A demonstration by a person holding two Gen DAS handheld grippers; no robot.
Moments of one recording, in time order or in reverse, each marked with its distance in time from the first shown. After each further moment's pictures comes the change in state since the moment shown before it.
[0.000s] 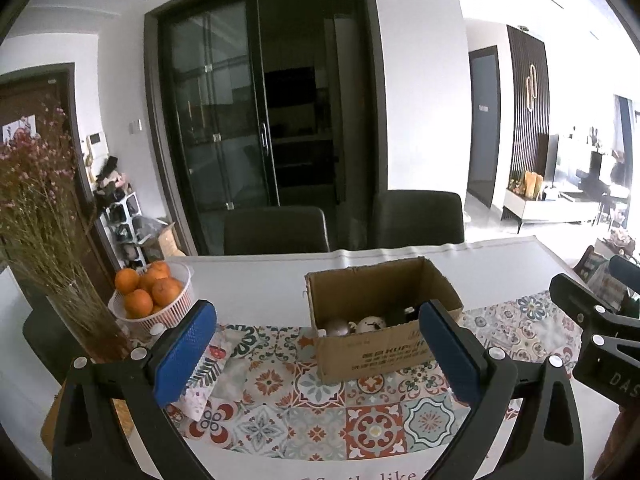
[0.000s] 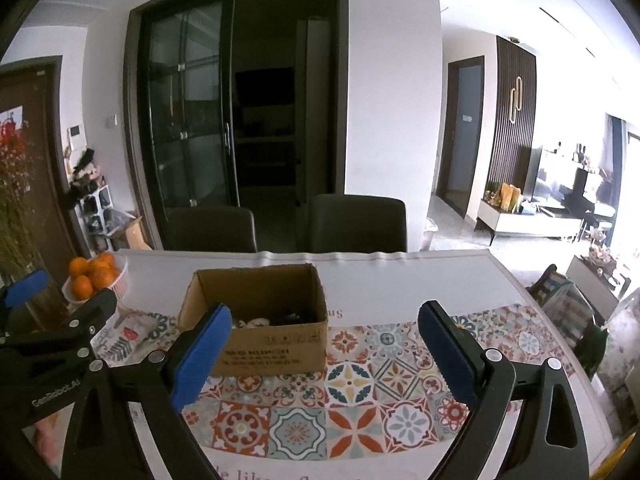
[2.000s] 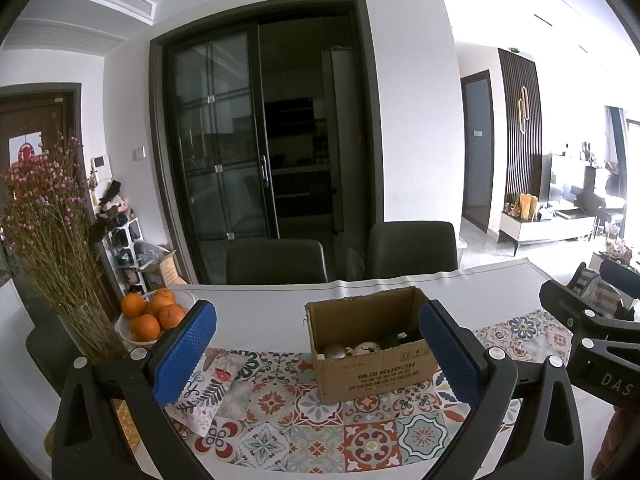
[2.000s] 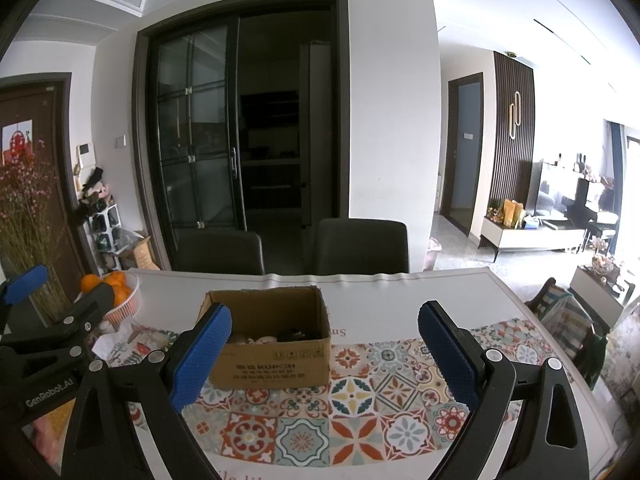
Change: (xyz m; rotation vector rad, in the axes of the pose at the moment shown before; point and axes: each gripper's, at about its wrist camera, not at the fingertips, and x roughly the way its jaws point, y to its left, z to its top) left arm -0.037 0.000 0.009 0.003 -0.107 -0.003; right arm -0.032 -0.005 0.004 0.006 -0.083 0.022
